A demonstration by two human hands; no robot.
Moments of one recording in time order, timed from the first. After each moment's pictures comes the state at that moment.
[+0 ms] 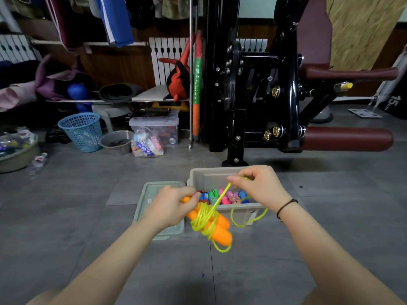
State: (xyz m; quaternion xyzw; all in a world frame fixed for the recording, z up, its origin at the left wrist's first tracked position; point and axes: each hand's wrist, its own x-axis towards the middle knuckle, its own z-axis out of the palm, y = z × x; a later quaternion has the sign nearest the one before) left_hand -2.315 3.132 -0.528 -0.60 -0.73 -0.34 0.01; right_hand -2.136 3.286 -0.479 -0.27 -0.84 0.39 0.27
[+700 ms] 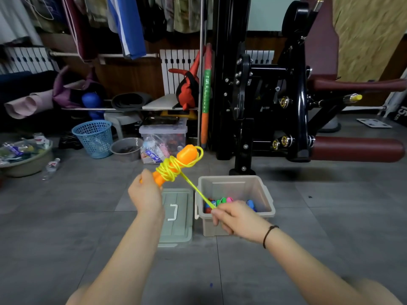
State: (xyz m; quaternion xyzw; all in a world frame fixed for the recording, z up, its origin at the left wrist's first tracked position) left_hand -2.345 3.123 -0.489 0.01 -0.63 -0.77 -0.05; right_hand -2.165 3.229 -0.505 -0.18 -0.90 0.38 0.06
